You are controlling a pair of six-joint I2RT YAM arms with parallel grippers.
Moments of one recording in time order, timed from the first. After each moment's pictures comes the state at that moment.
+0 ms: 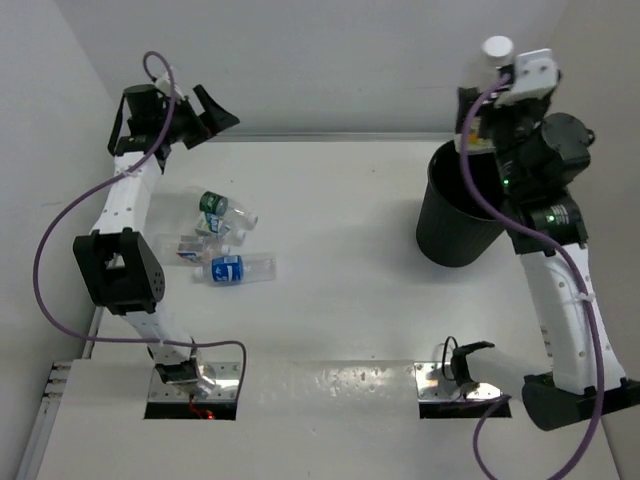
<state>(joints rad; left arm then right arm) 0.15 1.76 1.69 -0.27 0.62 -0.52 0.27 1.13 1.47 -0.09 0.15 -0.34</state>
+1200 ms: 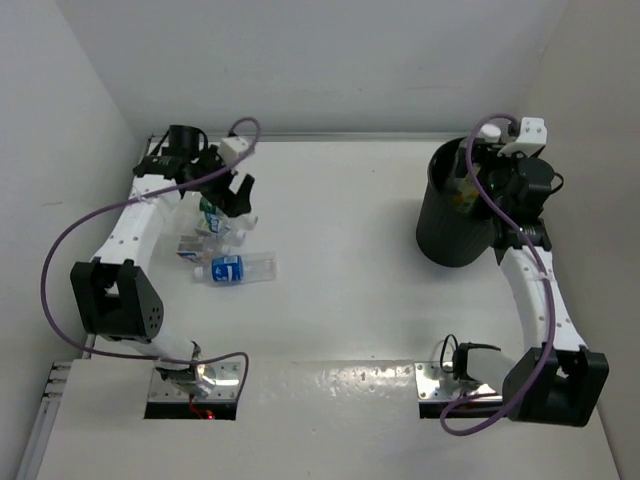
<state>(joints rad) -0.03 1.57 1.47 -0.75 0.50 0.46 -0.12 1.13 0.89 0.22 -0.08 0.06</state>
